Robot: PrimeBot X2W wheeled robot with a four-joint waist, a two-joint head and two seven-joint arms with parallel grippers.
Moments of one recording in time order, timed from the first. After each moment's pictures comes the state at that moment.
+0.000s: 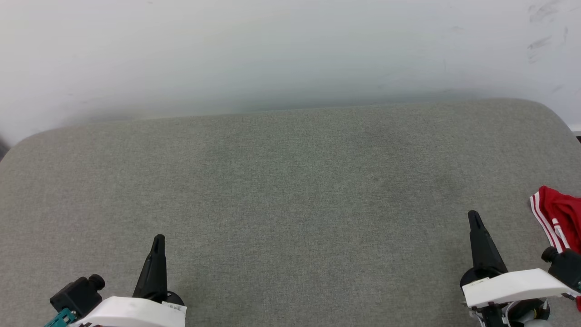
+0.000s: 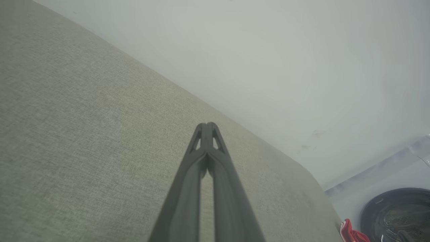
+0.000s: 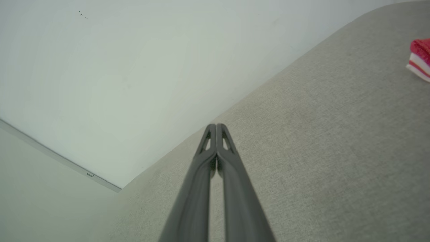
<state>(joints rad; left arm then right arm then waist) 0.05 0.07 0.02 0.08 -0.74 -0.12 -0.15 -0.04 -0.06 0.00 0.19 0.76 0.13 -0.13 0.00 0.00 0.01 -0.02</state>
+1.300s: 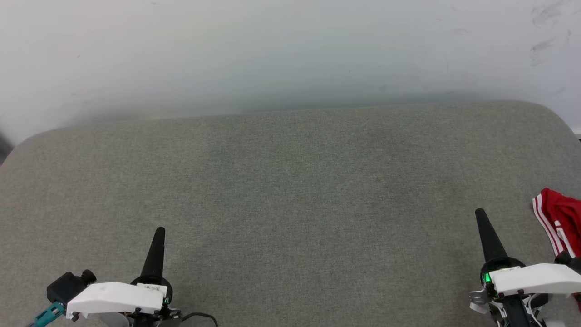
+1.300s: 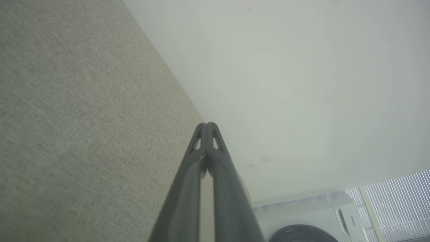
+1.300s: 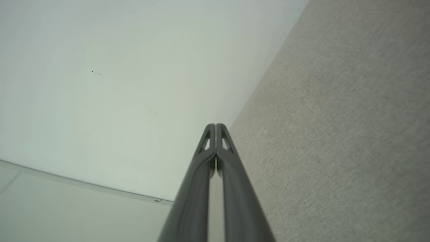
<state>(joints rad) -0.03 0.08 0.04 0.16 -1.20 -0.12 -0.03 -0.07 -0.06 -0.04 0.21 1.20 0.13 -0.02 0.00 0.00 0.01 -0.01</state>
